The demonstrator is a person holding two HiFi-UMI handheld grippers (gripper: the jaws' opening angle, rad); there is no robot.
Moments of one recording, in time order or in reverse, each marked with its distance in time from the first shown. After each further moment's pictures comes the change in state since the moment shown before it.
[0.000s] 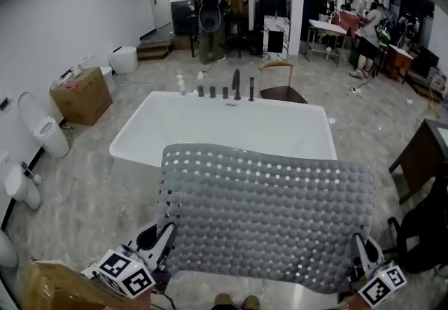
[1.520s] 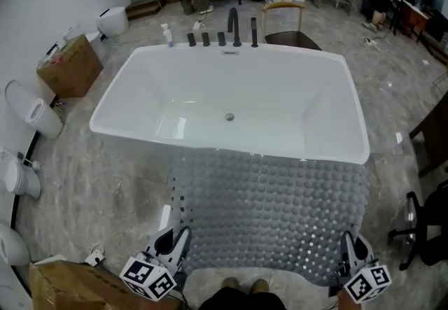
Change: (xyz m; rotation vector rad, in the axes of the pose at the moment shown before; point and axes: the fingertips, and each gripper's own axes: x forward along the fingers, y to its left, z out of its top) left arm 0.126 0.076 -0.204 -0.072 0.205 0.078; right arm 0.122 -0.122 -0.201 0.034 0.238 -0.140
